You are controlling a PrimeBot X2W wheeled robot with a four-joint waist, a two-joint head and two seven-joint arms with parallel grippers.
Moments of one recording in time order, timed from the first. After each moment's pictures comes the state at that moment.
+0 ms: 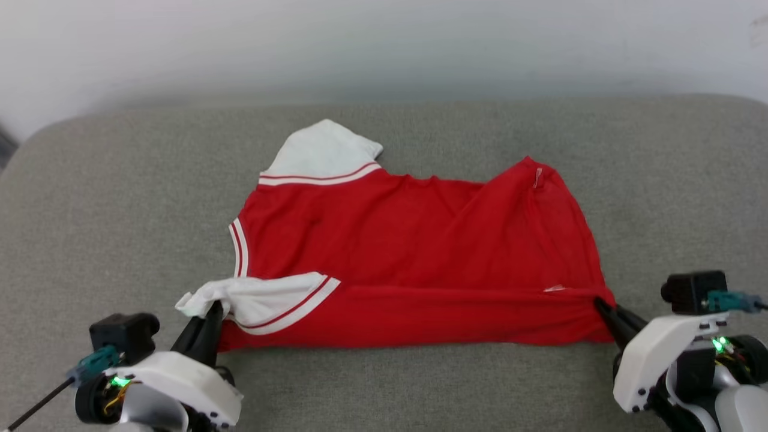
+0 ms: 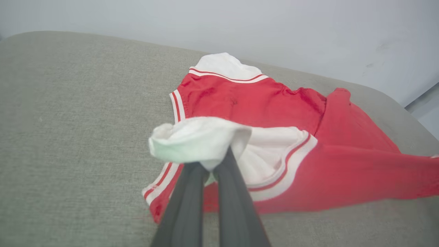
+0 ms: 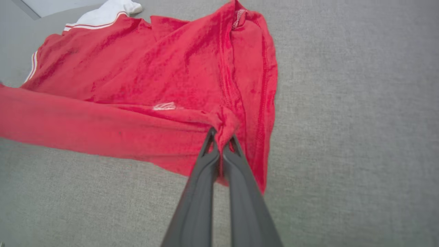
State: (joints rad) left arm -0.02 0.42 -0.26 -0.01 -0.69 0.10 -0.04; right arm -0.08 -0.22 0.06 0.07 0.38 0.13 0.42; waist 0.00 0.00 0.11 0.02
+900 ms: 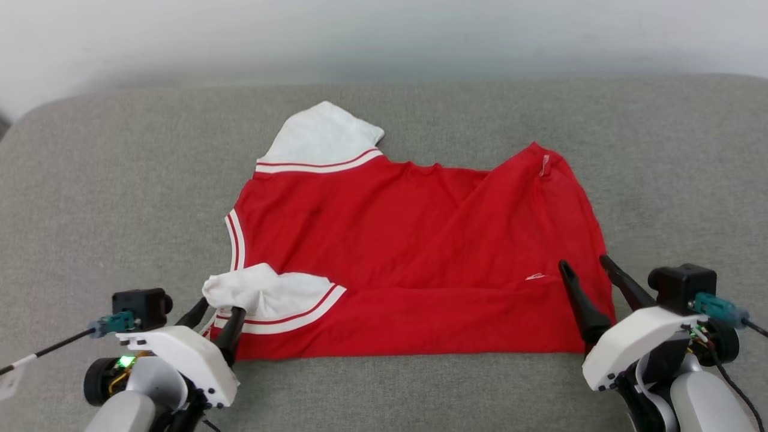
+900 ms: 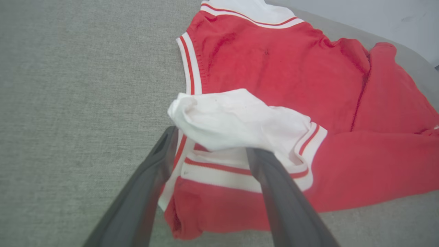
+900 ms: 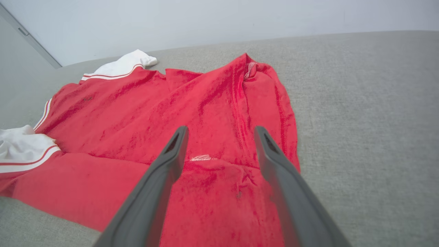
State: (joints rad) left arm -0.20 0.41 -0.33 0.30 -0.74 -0.01 0.05; right arm -0.19 -0.16 0.11 0.24 0.34 0.13 0.08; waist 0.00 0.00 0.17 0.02
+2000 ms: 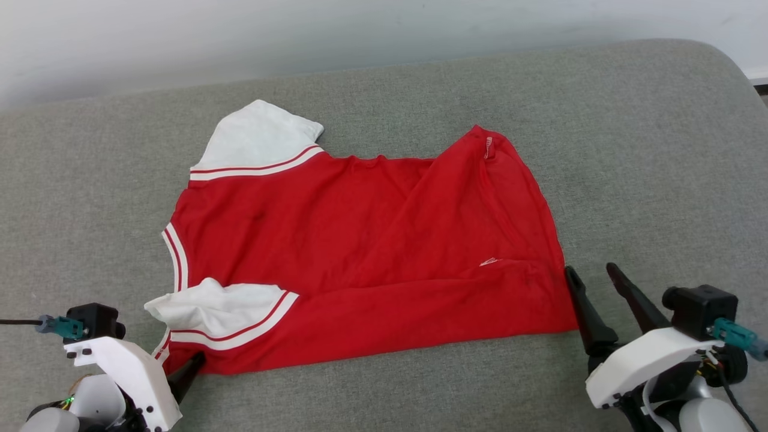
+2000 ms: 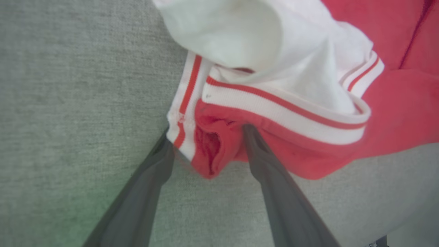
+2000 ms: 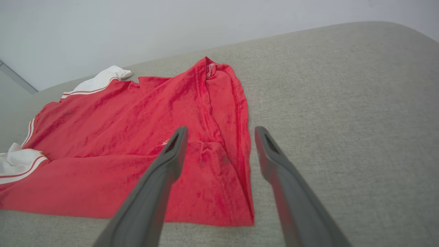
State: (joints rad) left arm -0.10 0.58 -0.29 0.20 -0.97 0.04 0.52; right arm -0.07 -0.11 0.07 0.07 0.32 0.13 0.06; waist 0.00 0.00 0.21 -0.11
